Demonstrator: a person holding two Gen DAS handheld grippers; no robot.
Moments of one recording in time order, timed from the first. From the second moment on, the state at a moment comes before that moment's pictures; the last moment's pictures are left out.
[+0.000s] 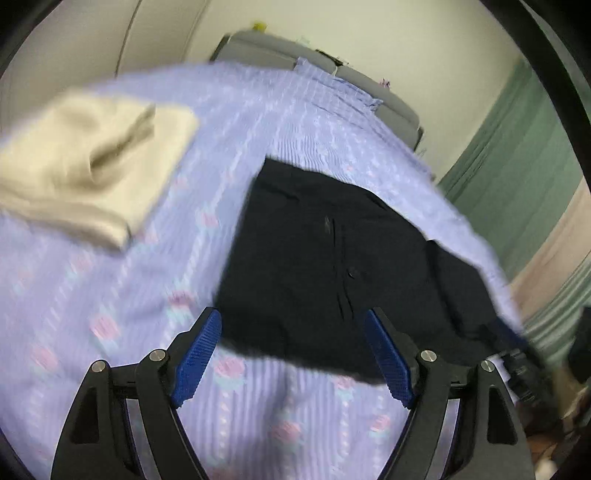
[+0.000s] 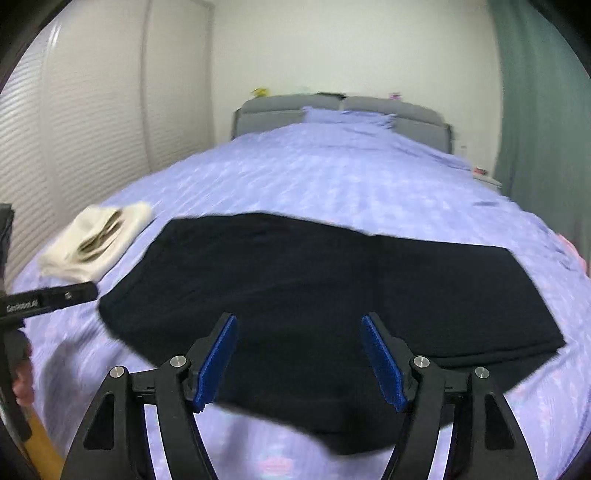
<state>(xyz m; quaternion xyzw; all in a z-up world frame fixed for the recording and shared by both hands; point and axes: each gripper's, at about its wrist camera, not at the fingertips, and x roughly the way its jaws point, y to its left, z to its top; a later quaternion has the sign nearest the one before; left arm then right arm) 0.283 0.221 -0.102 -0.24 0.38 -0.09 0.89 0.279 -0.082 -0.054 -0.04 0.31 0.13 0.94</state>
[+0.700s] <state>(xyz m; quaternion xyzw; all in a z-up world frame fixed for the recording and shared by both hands) 0.325 0.237 -0.176 -0.48 0.32 -0.10 0.81 0.281 -0.044 -0.088 -0.04 0.35 0.14 0.92</state>
